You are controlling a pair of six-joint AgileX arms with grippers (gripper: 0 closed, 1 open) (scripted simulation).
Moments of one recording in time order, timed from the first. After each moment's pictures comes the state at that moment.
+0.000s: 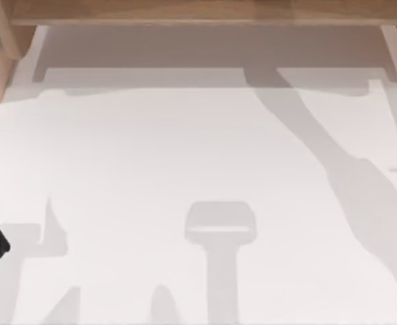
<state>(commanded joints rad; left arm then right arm) 0.00 0.00 0.00 0.00 0.00 0.00 0.47 2.07 2.05 0.01 0.51 0.02</state>
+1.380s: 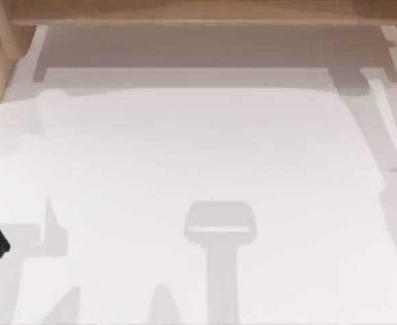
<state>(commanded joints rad) 0.00 0.00 0.00 0.00 0.00 0.00 0.15 1.89 2.34 -0.54 0.48 -0.02</state>
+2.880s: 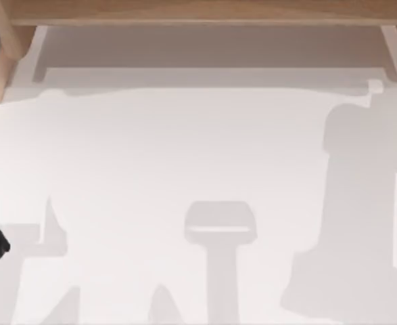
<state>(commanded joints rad) 0.00 0.00 0.00 0.00 0.00 0.00 -0.38 2.77 2.90 -1.71 0.01 -0.35</state>
